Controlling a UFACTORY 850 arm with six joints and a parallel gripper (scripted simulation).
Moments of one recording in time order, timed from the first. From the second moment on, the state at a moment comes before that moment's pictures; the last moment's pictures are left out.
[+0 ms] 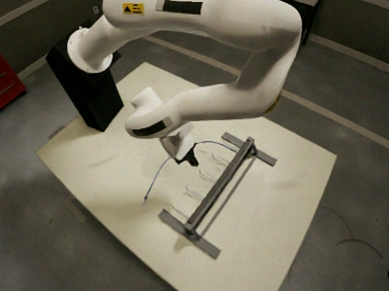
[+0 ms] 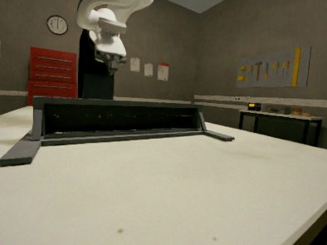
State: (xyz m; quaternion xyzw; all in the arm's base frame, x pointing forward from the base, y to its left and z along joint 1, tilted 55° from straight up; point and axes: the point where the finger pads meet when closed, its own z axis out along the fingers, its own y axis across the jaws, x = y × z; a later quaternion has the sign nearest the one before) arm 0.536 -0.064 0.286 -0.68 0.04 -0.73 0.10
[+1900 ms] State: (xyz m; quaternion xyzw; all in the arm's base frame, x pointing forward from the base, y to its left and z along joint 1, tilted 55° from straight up) arm 0.481 -0.075 0.280 -0.68 0.04 -0.73 0.10
